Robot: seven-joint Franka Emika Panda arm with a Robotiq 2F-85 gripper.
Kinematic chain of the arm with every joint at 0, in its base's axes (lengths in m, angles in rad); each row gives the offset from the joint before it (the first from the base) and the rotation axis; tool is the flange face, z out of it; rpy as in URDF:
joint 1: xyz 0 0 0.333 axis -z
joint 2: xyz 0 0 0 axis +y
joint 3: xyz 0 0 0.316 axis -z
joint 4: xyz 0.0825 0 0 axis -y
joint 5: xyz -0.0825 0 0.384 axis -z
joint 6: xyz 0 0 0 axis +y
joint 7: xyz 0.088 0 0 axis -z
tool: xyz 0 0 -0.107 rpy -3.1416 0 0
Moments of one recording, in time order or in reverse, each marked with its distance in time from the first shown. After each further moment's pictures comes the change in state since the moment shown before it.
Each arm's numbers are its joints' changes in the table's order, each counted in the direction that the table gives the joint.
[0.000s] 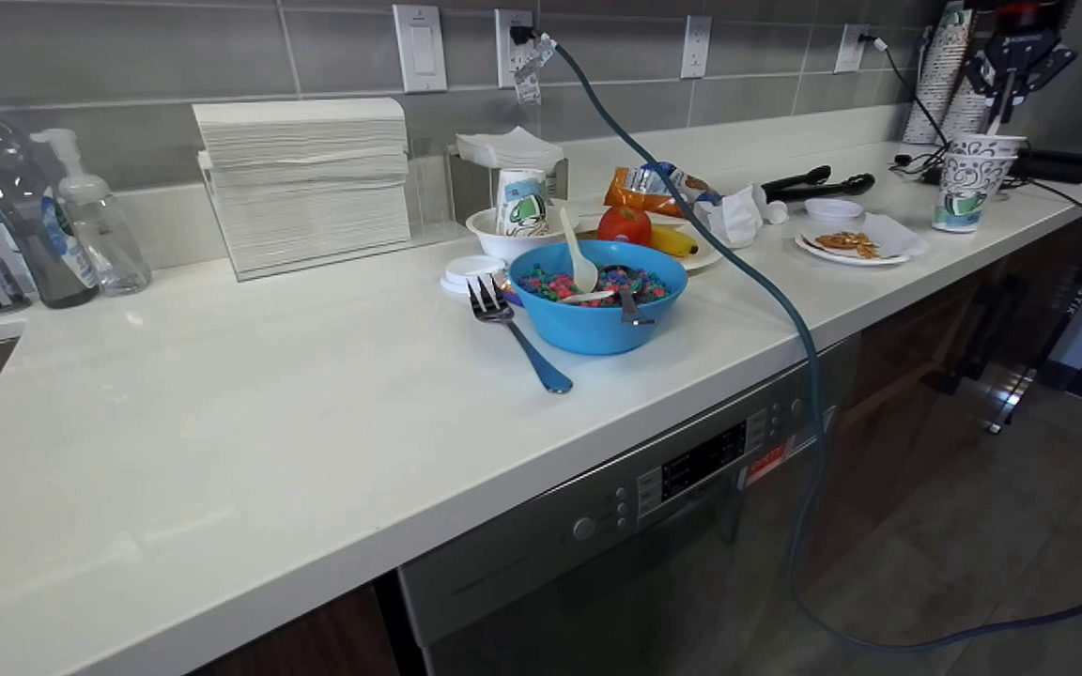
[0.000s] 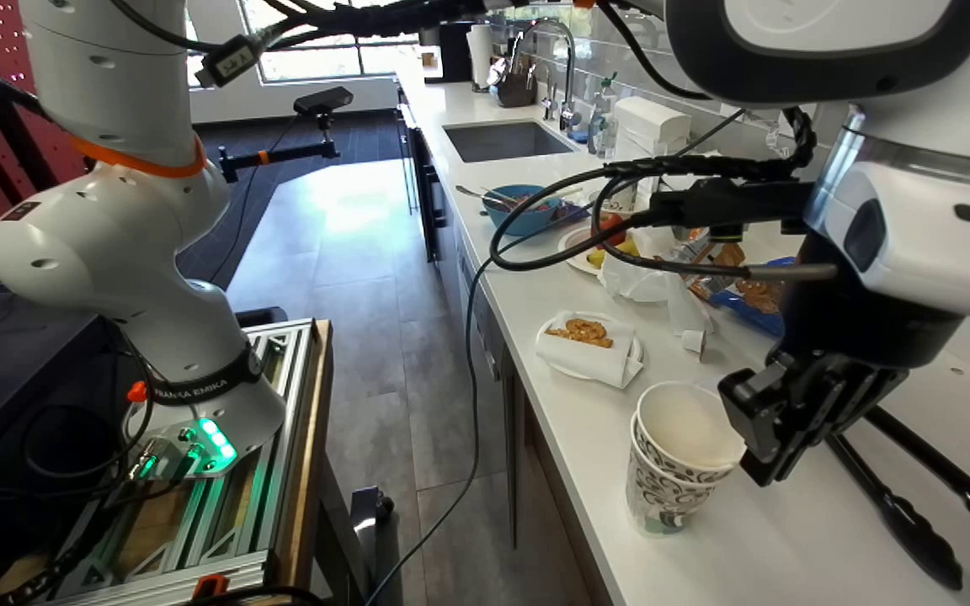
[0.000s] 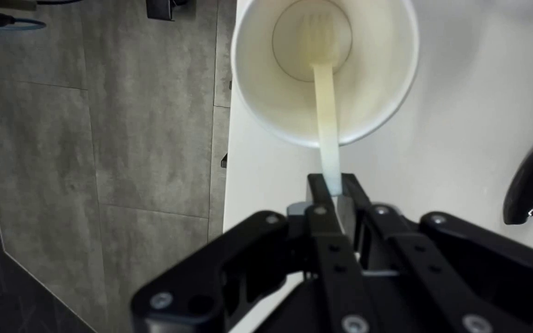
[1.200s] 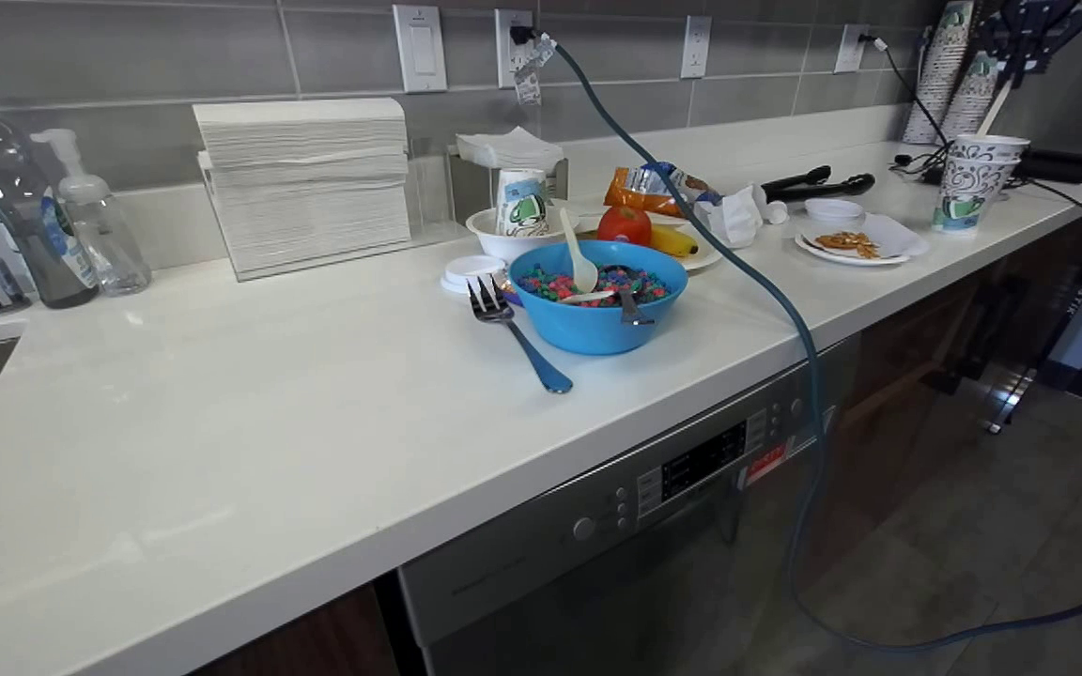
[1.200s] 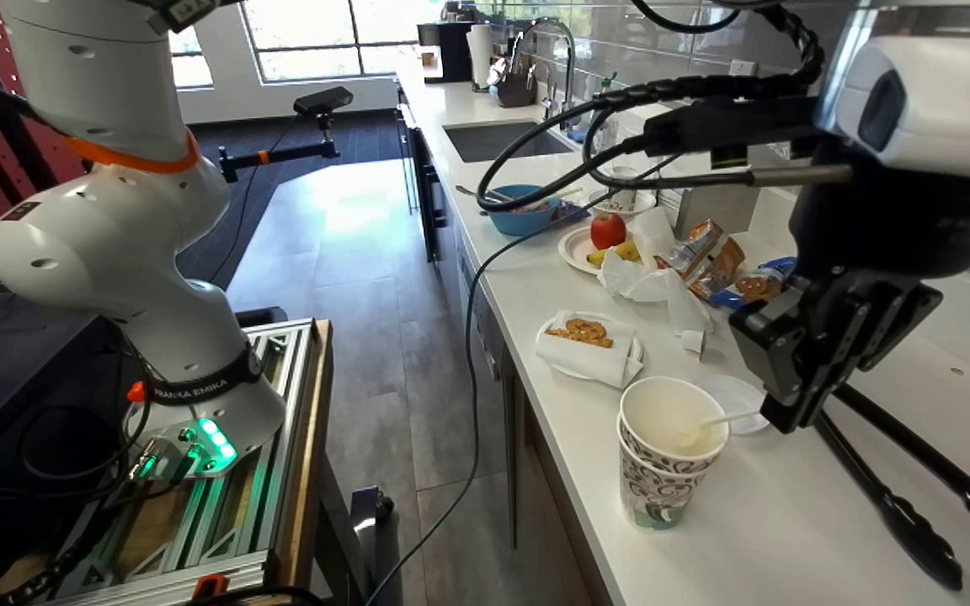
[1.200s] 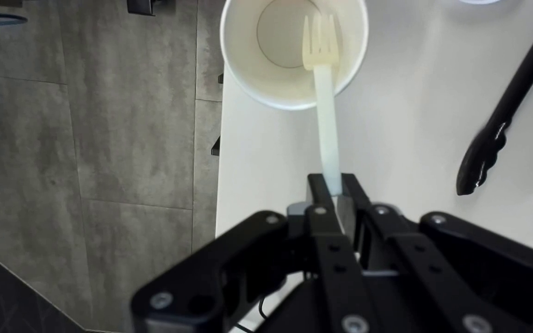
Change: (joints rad) arm 0.002 -0.085 -0.006 0.000 -0.002 0.018 0.000
